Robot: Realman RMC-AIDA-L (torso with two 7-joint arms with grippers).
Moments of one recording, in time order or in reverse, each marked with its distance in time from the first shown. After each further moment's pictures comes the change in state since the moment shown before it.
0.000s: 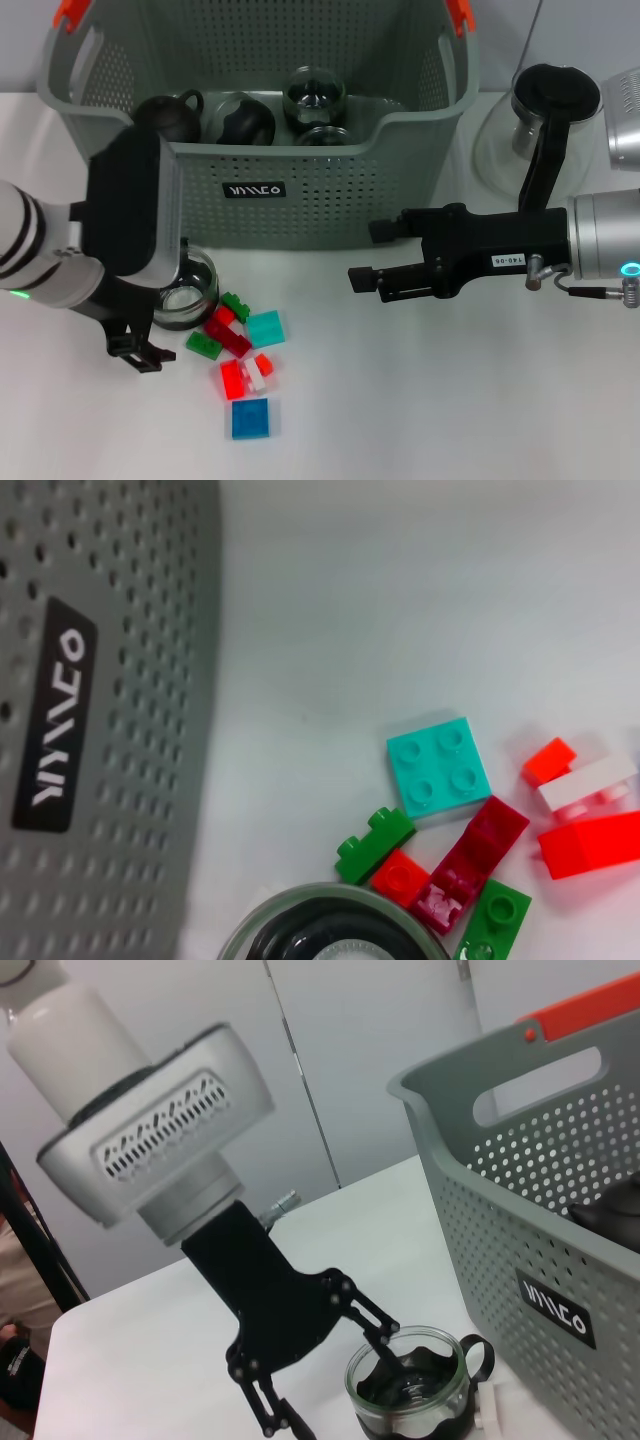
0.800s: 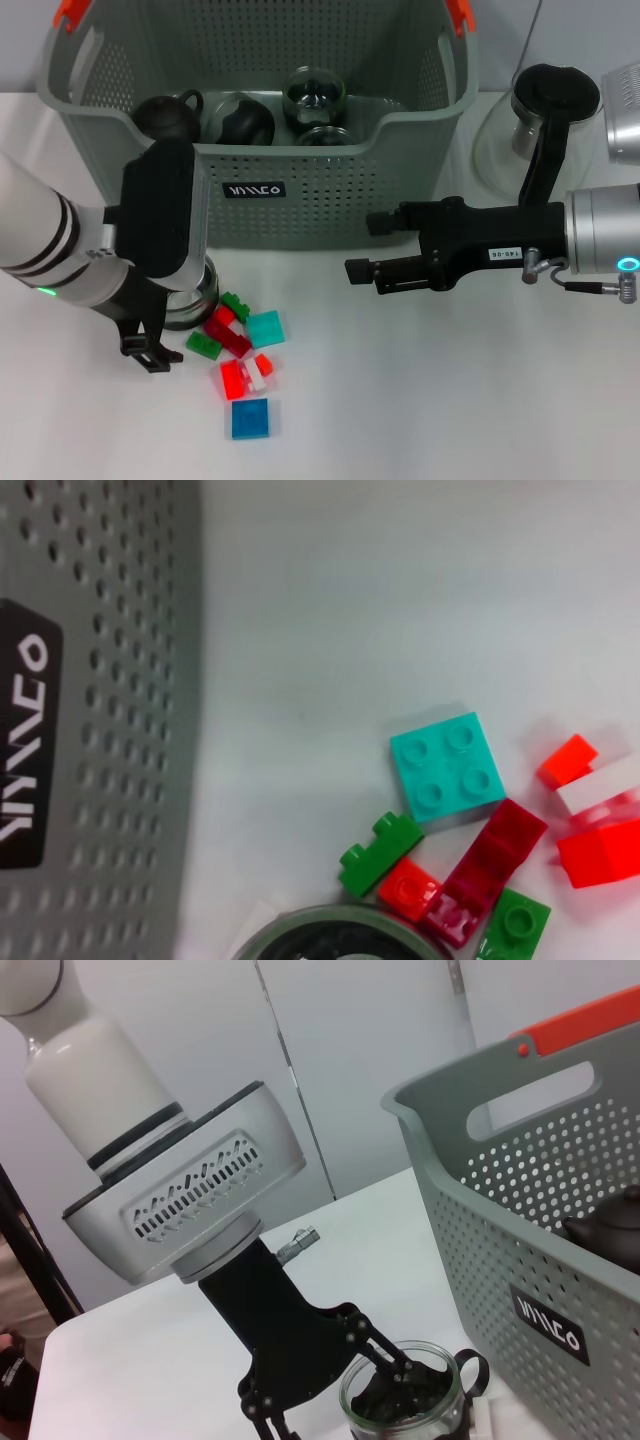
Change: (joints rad) left arm -0.056 0.006 0.058 -0.087 0.042 -0.044 -0.050; right arm 0.004 0.002 0.001 0.003 0.014 0.011 -0.001
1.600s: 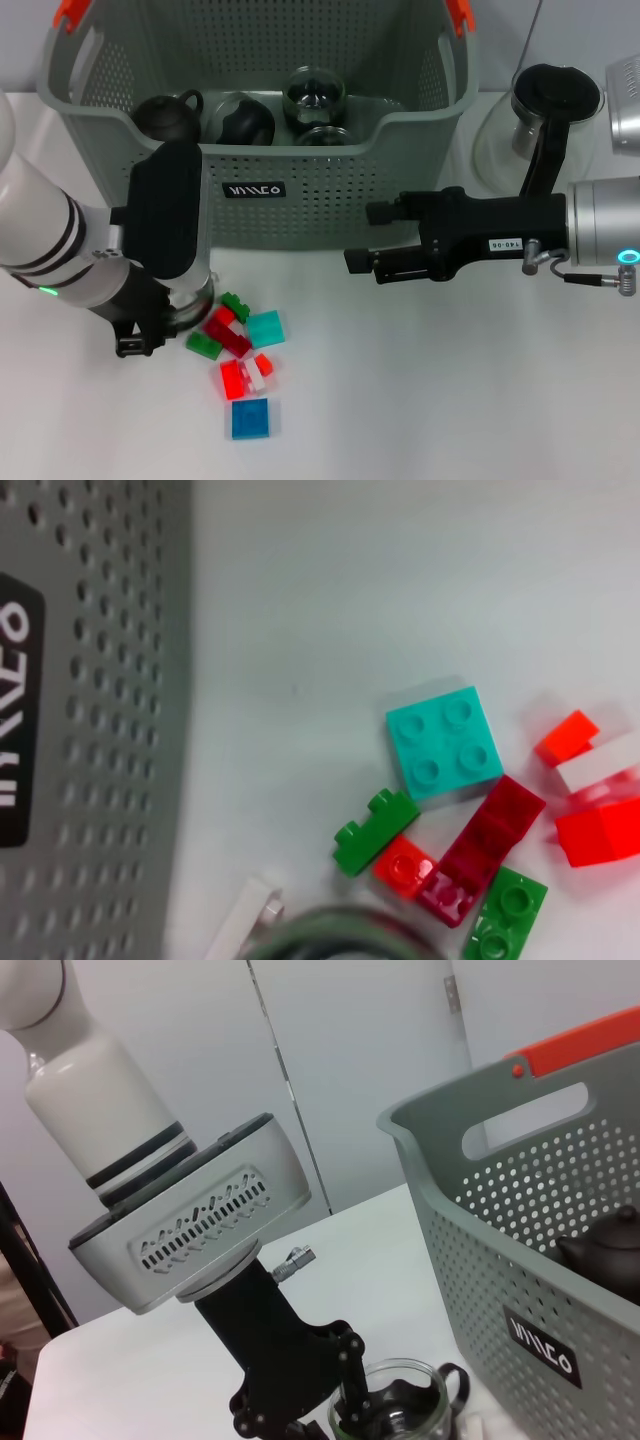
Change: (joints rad) left arm -0.013 0.000 0.028 -0.005 0.041 0.012 -0.043; right arm 0.002 -0.001 0.003 -0.008 0.015 0.004 -0.003
